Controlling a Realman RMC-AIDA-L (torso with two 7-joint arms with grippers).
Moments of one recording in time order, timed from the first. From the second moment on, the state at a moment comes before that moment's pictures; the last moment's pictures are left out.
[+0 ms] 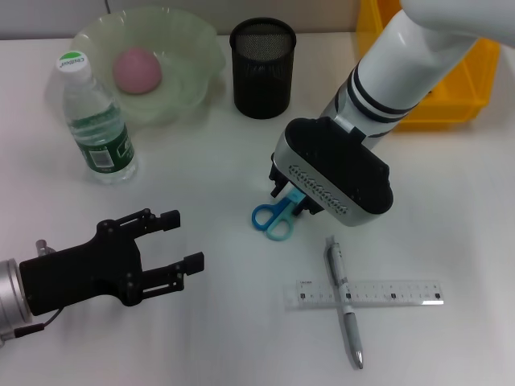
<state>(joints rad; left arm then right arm) -0.31 -2.07 0.77 0.45 1.82 1.63 -1.04 1.08 2.09 -1.72 -0.63 -2.35 -1.13 1.10</state>
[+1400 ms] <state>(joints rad) -0.31 -2.07 0.77 0.45 1.82 1.63 -1.05 1.11 2.09 -1.75 -0.57 -2.35 -1.07 1.09</state>
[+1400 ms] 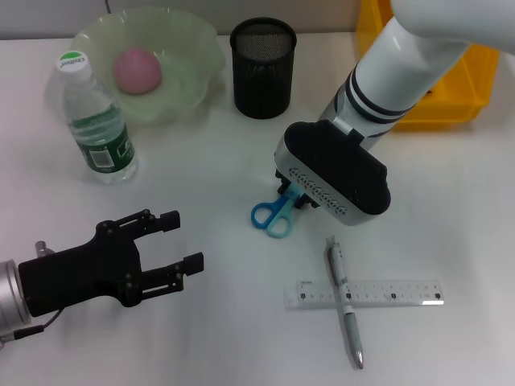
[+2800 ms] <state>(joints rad) -0.30 -2.07 0.76 0.44 1.82 1.64 -1.05 1.12 2.09 -1.75 -0.60 -2.37 -1.10 1.14</state>
